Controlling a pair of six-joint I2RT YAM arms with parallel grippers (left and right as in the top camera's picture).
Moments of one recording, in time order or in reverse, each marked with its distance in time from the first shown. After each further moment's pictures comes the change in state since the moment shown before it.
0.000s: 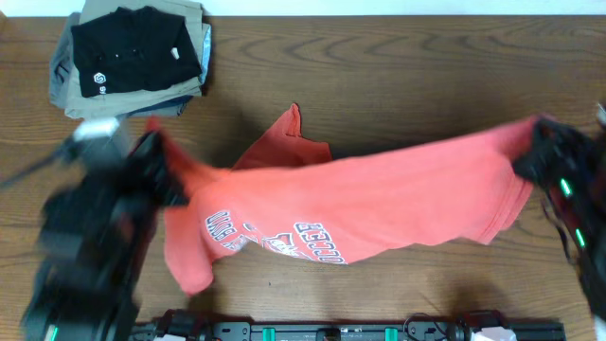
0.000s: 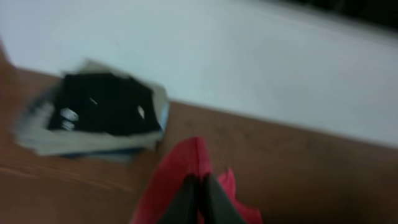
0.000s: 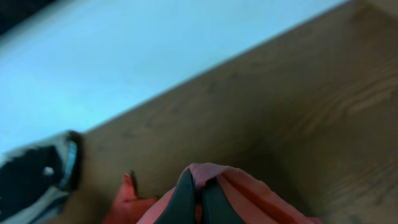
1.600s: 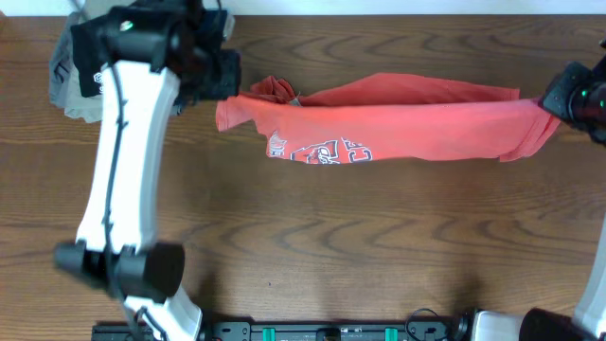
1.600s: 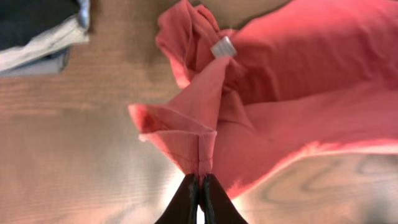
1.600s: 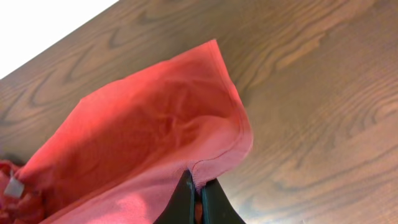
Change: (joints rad) left arm 0.046 1.006 0.928 -0.758 0.282 0.222; right arm -0.327 0.466 0.261 -0.221 -0.091 -0.187
